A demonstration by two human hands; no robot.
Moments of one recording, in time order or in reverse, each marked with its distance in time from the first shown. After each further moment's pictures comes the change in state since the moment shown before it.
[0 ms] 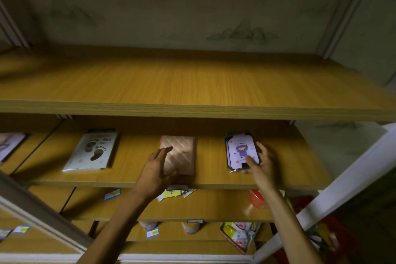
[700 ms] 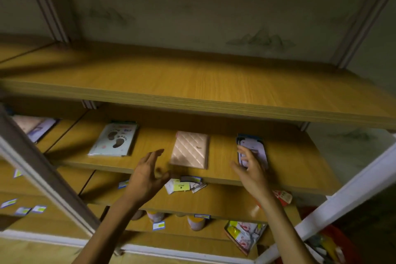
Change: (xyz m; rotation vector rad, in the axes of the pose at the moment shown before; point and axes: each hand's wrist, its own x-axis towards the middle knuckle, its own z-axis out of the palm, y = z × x) left_hand -0.056 -0.022 -0.042 -0.074 0.100 -0.067; right_hand -0.055 -0.024 0.032 -0.397 -0.245 -0.200
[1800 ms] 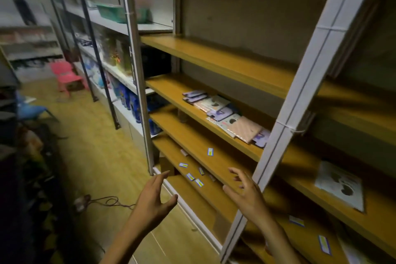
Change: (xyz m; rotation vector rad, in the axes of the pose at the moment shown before) left_hand -0.316 -0.290 -0.367 0.140 0.479 -0.497; right_hand -0.184 -0.300 0.491 -0.033 -0.740 -0.464
